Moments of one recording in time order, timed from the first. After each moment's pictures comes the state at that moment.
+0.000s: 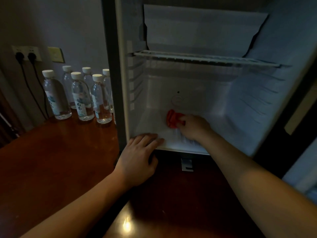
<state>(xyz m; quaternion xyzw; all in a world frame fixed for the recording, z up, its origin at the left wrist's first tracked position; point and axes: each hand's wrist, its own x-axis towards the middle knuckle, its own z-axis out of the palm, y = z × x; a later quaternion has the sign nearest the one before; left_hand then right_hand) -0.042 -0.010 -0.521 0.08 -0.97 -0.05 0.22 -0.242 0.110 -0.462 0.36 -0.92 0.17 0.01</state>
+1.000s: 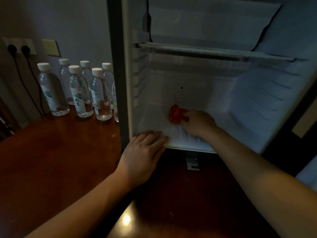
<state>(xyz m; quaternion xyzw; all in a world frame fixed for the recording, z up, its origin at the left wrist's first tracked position) -0.048 -0.019 -0.533 0.06 -0.97 -0.04 0.25 -0.241 0.106 -0.461 0.36 -0.92 0.15 0.04</state>
